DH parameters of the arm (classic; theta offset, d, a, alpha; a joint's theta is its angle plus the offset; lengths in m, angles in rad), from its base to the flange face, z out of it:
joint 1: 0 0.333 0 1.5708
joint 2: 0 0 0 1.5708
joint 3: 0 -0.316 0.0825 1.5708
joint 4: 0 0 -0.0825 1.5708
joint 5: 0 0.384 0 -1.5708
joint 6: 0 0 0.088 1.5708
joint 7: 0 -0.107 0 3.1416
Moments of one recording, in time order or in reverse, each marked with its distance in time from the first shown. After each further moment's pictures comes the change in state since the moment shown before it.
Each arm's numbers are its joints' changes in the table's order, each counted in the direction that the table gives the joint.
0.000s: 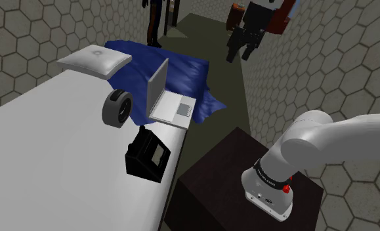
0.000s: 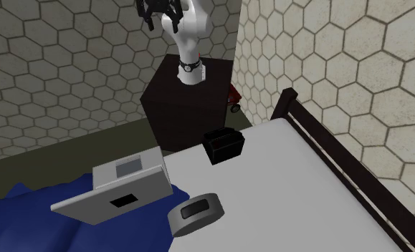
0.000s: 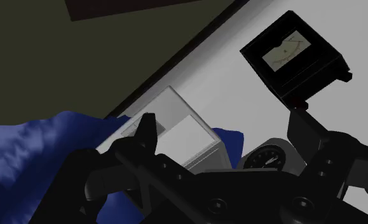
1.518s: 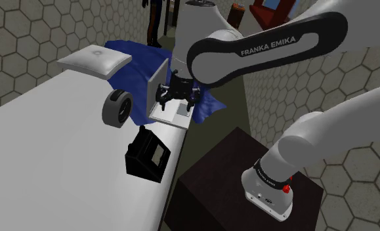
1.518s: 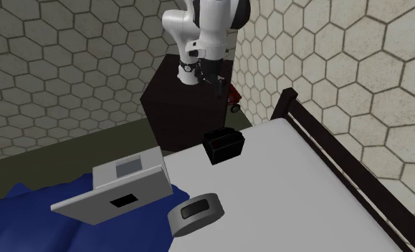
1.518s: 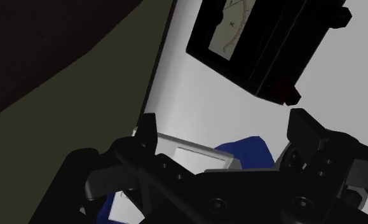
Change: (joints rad) arm -0.093 -0.390 -0.565 0.169 0.145 -0.609 -0.850
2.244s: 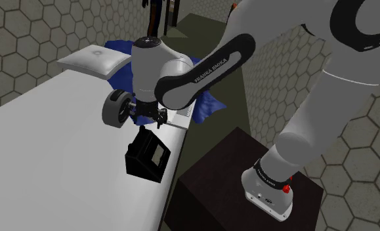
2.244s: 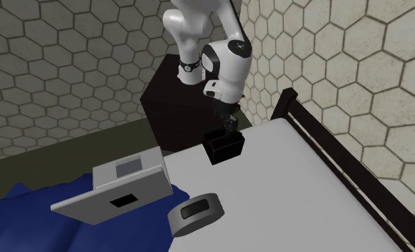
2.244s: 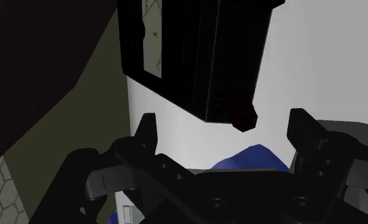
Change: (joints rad) arm -0.095 -0.586 -0.173 -0.243 -0.513 -0.188 -0.730
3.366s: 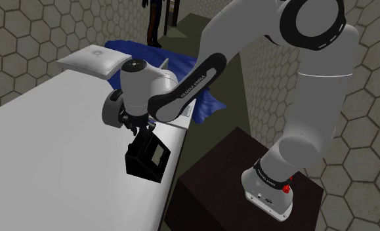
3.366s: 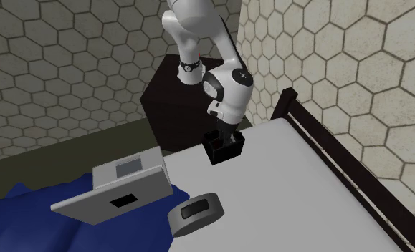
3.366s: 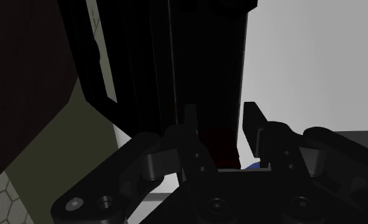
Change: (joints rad) arm 0.135 -0.258 0.140 -0.125 -0.246 -0.051 -0.268
